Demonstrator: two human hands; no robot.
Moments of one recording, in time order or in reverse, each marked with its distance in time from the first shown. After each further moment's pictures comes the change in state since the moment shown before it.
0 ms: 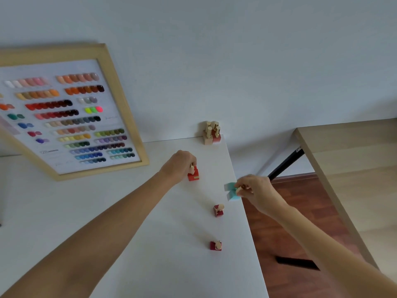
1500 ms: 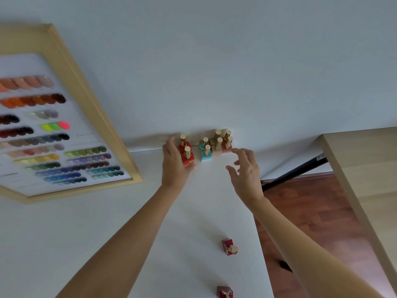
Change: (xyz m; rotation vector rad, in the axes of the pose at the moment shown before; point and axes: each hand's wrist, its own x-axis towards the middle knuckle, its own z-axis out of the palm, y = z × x) left_hand 0.093 -0.060 0.045 -0.496 0.567 -0.247; right_hand 0.152 0.004 0.057 0.096 0.456 0.008
